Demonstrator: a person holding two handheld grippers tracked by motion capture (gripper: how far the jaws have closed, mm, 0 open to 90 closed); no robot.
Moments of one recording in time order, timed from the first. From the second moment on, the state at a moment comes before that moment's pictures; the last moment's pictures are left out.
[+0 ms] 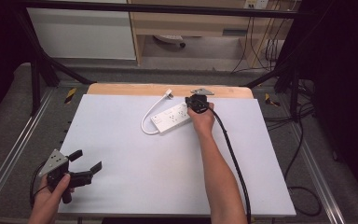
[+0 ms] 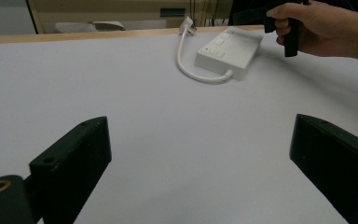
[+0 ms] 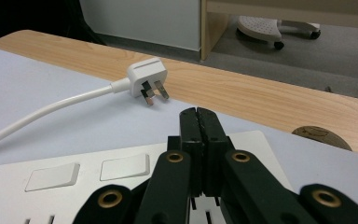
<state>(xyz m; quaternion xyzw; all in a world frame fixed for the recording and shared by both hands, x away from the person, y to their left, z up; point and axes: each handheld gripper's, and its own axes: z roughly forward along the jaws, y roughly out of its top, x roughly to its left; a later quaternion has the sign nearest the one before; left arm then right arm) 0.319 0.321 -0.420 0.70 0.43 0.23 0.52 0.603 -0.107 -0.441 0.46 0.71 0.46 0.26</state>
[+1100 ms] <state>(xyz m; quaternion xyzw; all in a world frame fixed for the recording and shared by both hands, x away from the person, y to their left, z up) 0.318 0.321 -0.419 0.70 0.43 0.24 0.52 0.606 -0.095 -0.441 0.45 0.73 0.44 0.27</state>
